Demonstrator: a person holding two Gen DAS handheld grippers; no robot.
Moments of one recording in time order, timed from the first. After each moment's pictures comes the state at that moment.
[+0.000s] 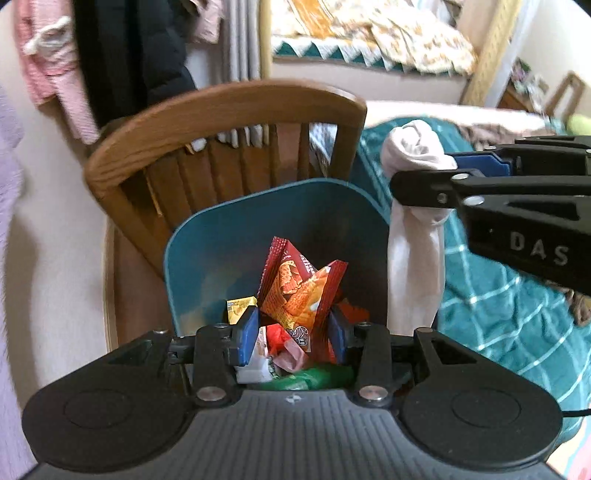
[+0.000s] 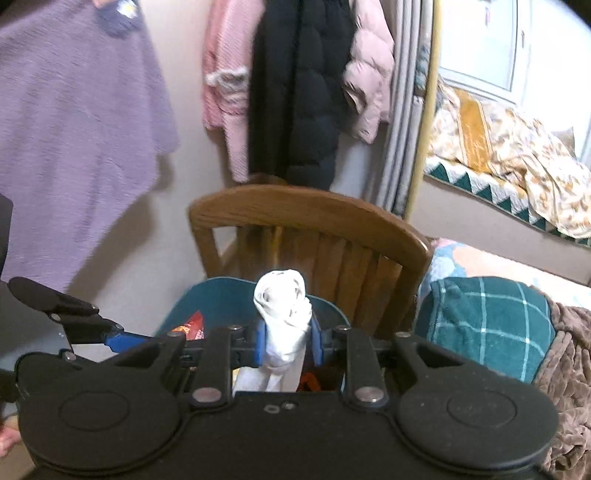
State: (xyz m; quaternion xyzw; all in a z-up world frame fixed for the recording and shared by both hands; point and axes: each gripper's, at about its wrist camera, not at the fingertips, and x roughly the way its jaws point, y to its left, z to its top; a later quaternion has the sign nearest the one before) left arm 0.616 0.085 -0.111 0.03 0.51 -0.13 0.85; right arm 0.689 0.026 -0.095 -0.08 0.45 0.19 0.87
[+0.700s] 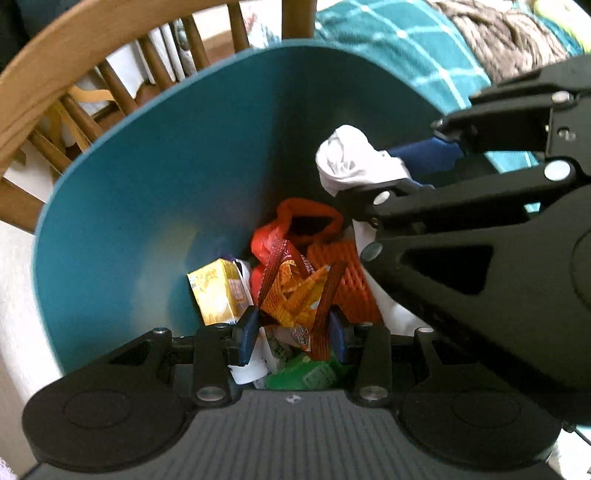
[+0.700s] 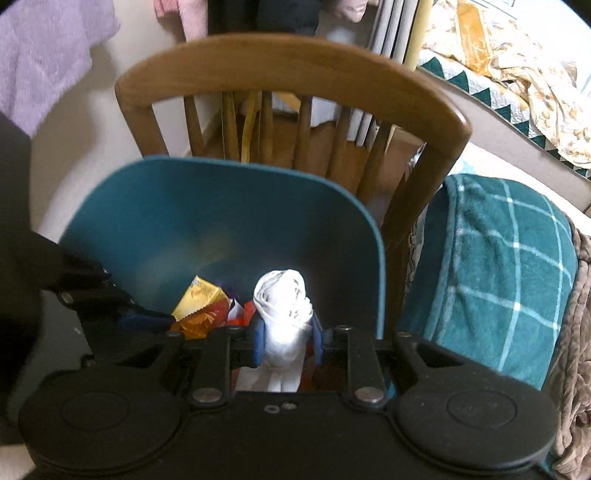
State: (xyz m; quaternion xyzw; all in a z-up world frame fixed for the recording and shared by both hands) left arm 0.671 0.045 -0.228 0.13 0.61 -0.21 0.75; right arm 0.727 0.051 -0.232 -0.12 0.60 0.12 0.78
